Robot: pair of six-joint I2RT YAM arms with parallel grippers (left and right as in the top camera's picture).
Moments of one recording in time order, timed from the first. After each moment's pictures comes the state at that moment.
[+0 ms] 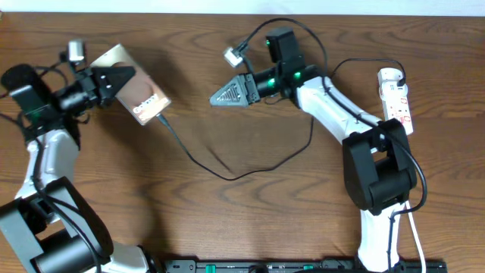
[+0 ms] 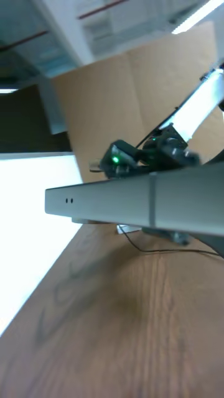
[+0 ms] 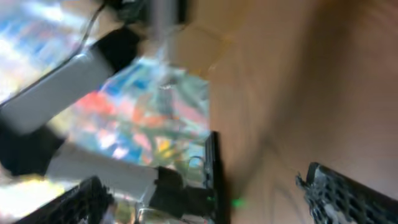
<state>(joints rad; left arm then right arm) 0.49 1.67 1.03 0.34 1.49 -0.94 0.42 2.14 1.61 -0.29 -1.35 0.43</state>
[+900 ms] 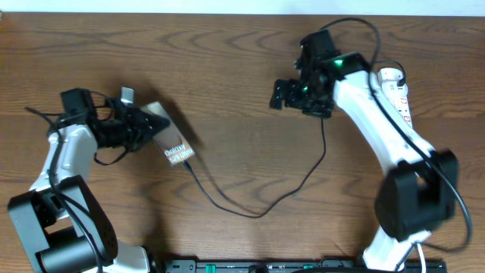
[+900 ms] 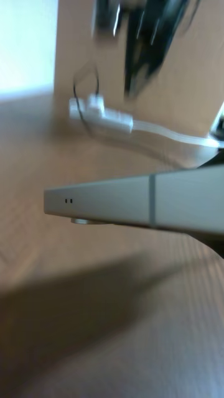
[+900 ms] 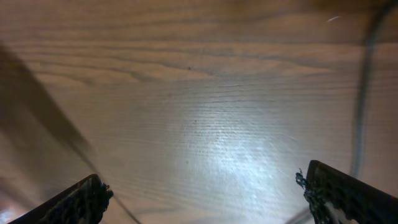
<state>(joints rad) 0.33 1.67 1.01 -0.69 0.95 -0.22 0.33 1.86 1.61 -1.01 -0.23 0.46</state>
